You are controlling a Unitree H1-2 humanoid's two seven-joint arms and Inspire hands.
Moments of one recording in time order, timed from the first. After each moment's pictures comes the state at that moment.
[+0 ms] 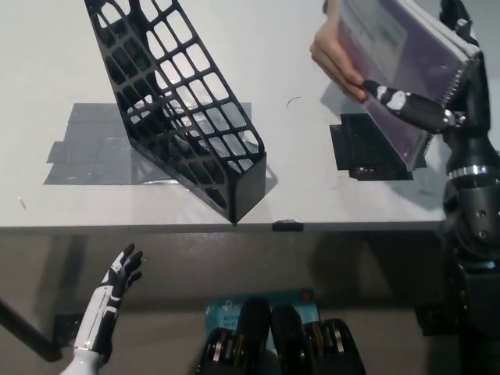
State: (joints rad) left_arm -0.05 0.18 0.01 0.31 0.02 -0.43 -0.08; right_arm -0.62 -0.07 -0.07 0.04 -0.13 0.07 -0.08
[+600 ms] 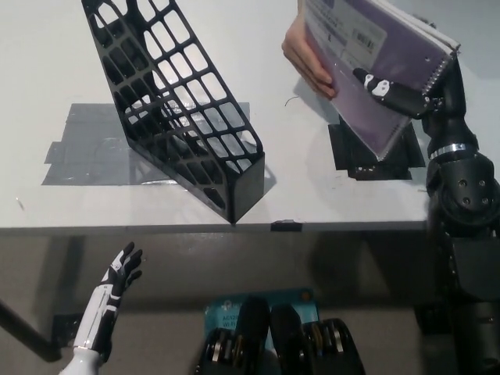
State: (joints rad) left_arm -0.05 0.18 0.01 0.31 0.02 -0.43 -0.08; right_arm -0.71 -0.08 -0.09 0.27 -0.08 0.08 -0.08
